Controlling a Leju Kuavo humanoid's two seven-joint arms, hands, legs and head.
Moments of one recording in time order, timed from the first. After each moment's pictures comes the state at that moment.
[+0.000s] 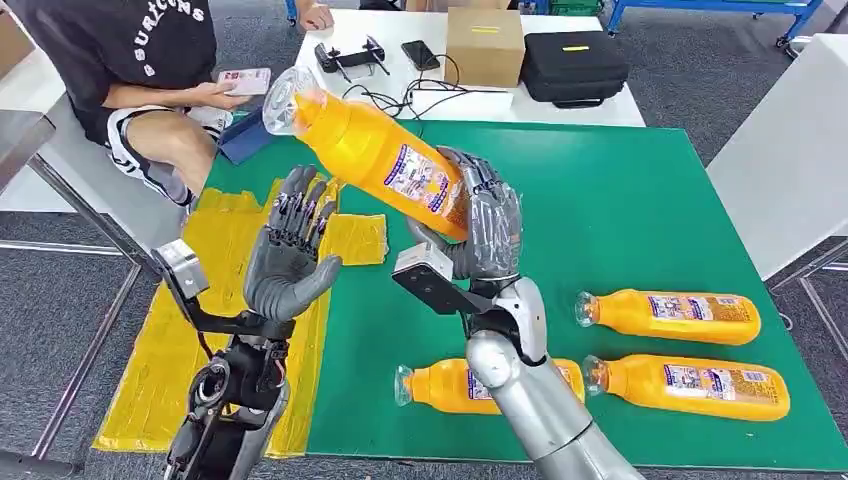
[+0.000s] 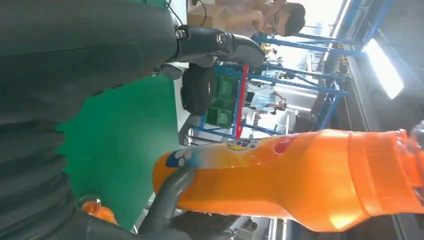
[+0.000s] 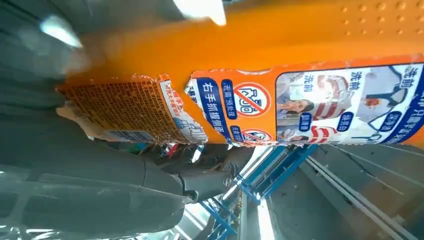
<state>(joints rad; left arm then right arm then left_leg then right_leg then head) -0.21 -0.17 -0.32 -1.20 0.26 -0.11 -0.32 -0.41 0.14 0.46 -0.99 0.74 -0.61 -0.22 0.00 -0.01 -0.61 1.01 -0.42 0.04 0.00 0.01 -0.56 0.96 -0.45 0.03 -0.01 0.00</state>
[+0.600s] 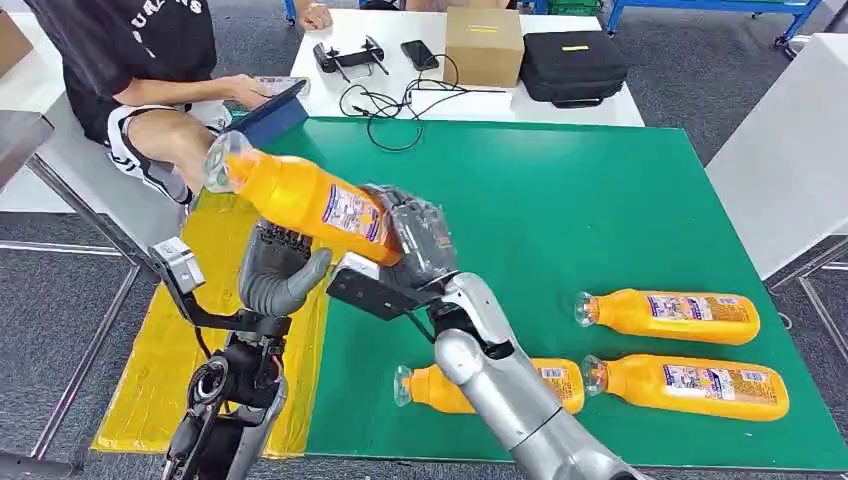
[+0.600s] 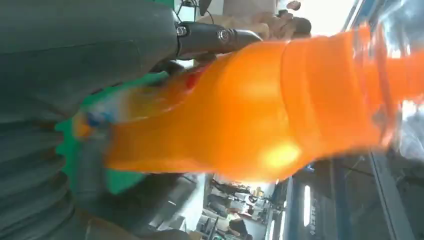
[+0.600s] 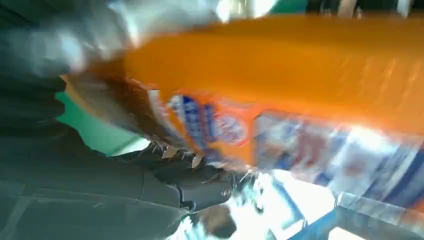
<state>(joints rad) -0.22 -0.17 -0.30 -1.18 0.28 -0.09 -0.32 -0.48 0.20 0.57 -0.80 0.77 -0.23 -0.15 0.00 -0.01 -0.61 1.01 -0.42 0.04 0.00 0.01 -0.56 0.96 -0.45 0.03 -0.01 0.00</state>
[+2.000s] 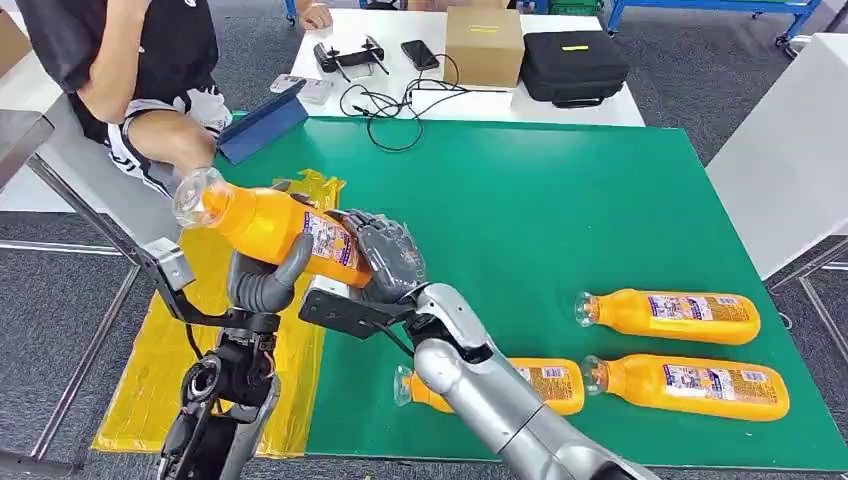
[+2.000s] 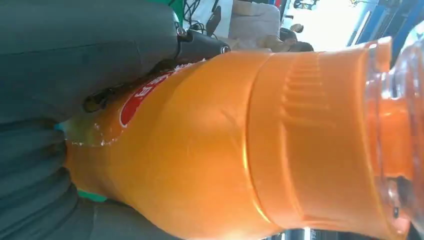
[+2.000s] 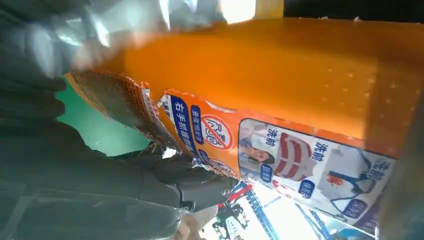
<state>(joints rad) -0.22 -0.17 -0.27 -1.15 0.28 -0.06 -0.32 -0.52 0.21 0.70 -0.72 0.67 -0.23 -0.16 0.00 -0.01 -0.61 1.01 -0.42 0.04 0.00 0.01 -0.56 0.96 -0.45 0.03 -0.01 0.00</state>
